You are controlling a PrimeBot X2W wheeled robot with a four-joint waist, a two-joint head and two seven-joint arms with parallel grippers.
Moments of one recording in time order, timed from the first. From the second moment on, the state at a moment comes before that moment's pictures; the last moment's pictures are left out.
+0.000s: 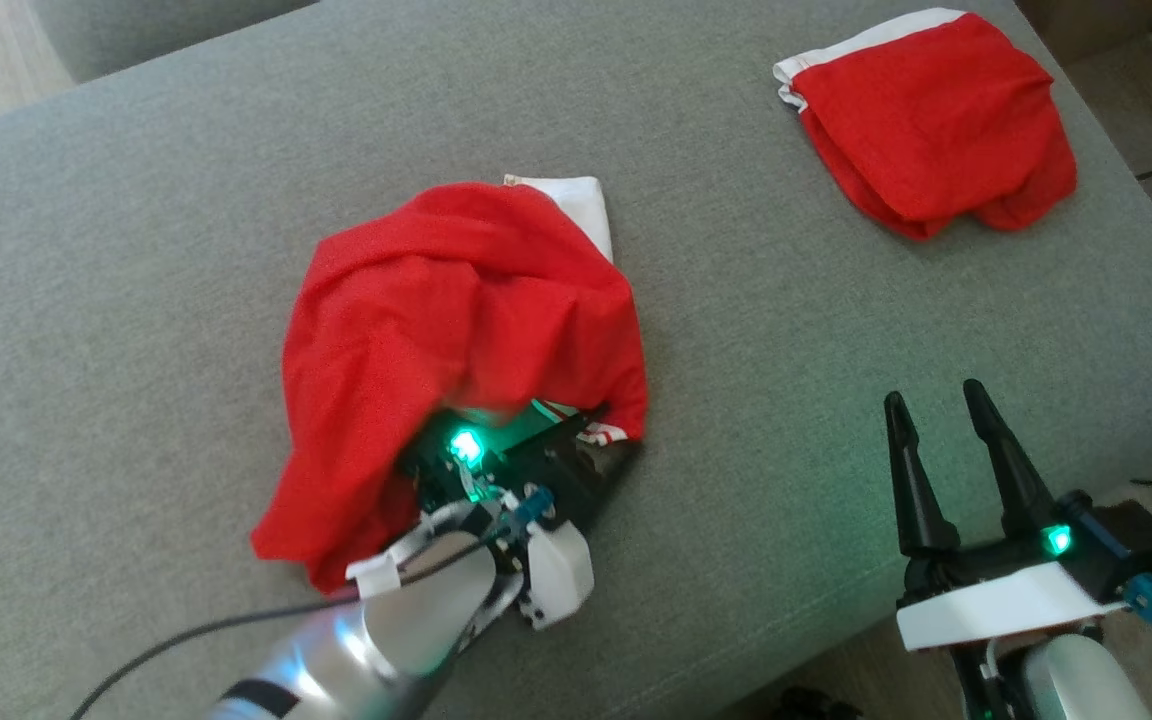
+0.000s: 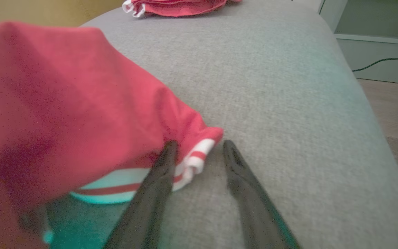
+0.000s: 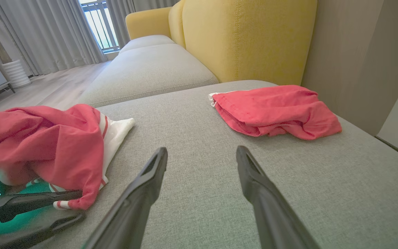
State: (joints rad) left arm -0.65 0.05 -1.02 0.85 -0.22 -0.06 -0.16; right arm 0.01 -0.11 0.13 0.13 0.24 0.13 -0.25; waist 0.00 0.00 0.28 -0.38
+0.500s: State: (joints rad) left arm -0.78 0.05 -1.03 0.75 -0.40 -0.06 -0.22; right arm 0.01 -0.10 0.14 0.14 0.24 0.13 -0.25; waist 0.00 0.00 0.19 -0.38
